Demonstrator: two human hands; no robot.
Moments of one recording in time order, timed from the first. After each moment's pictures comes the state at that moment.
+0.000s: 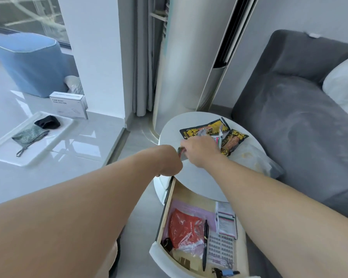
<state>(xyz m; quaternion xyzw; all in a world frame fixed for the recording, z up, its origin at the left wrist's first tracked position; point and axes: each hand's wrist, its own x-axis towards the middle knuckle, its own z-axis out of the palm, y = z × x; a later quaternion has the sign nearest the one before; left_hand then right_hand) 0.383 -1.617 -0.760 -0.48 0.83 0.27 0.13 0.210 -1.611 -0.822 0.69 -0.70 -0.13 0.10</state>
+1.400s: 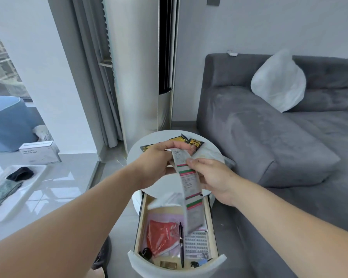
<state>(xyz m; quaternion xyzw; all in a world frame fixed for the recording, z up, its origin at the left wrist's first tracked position) 0.329 -1.517 -0.688 -0.24 0.63 0.72 -0.15 0.189 -1.389 -0.713 0.26 -0.66 0.53 -0.47</state>
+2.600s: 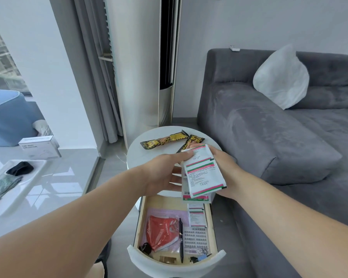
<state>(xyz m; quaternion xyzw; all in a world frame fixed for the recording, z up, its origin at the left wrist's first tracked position) 0.326 -1.497 -0.702 -0.32 0.57 0.76 -0.02 0.188 -1.387 -0.694 0.16 -0.59 0.60 -0.52</state>
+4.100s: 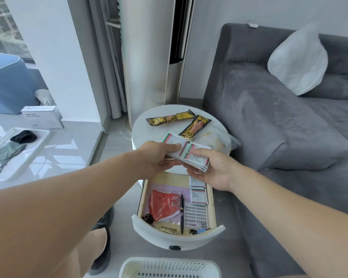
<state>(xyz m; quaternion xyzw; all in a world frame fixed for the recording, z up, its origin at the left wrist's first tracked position) 0.354 -1.514 -0.748 -0.44 0.48 0.75 -0.11 0.197 -1.394 -0.760 0.10 -0.61 0.53 -0.58</state>
